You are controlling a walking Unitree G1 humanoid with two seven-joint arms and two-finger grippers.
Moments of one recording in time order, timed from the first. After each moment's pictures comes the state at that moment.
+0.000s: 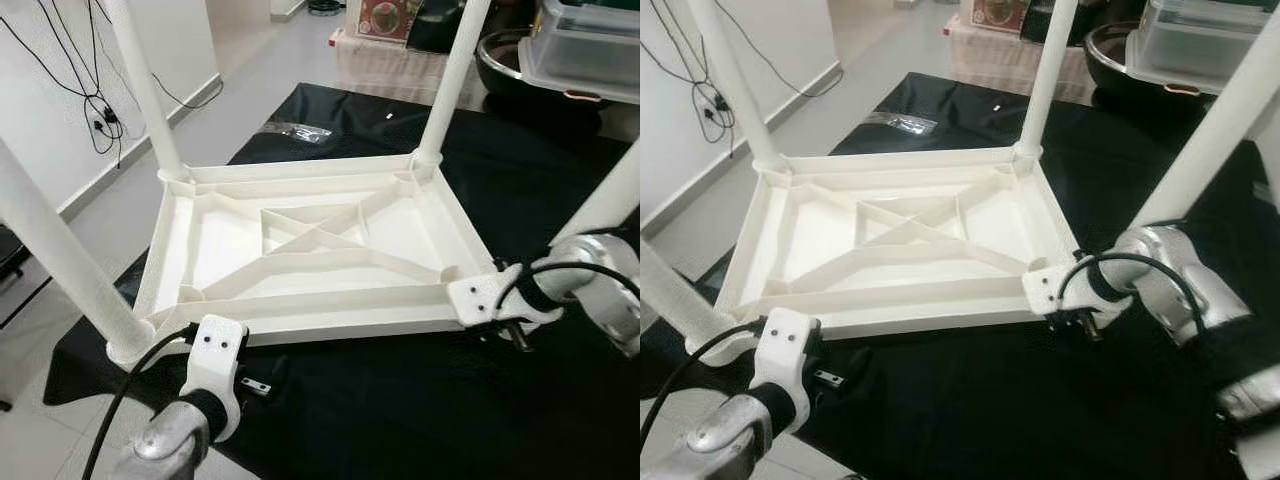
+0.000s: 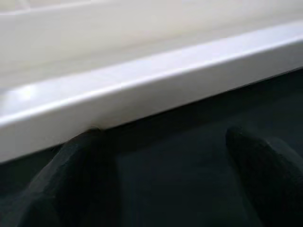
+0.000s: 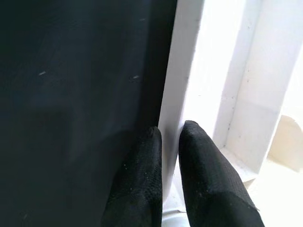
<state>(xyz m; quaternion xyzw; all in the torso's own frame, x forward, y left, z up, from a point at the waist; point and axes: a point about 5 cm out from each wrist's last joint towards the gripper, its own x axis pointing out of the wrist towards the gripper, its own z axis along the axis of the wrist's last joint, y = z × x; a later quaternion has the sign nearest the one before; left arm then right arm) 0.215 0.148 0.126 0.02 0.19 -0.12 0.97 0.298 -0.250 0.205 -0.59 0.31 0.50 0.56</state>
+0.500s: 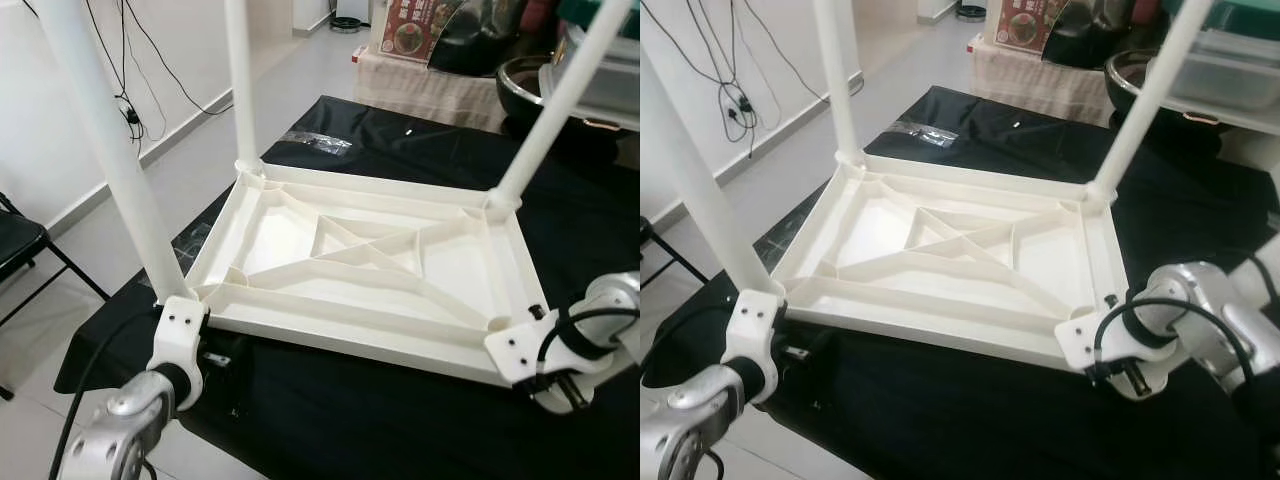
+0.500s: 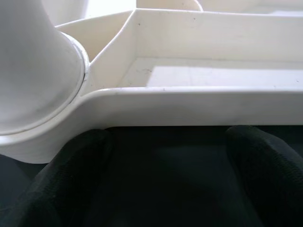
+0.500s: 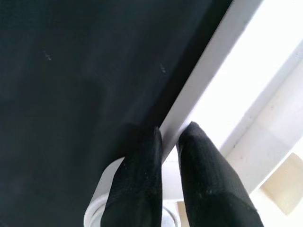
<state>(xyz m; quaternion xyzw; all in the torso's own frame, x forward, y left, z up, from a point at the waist) 0.260 0.179 0.130 0.04 0.16 -0.11 0.98 0.250 -0.266 0.186 -0.55 0.38 0.55 0.51</state>
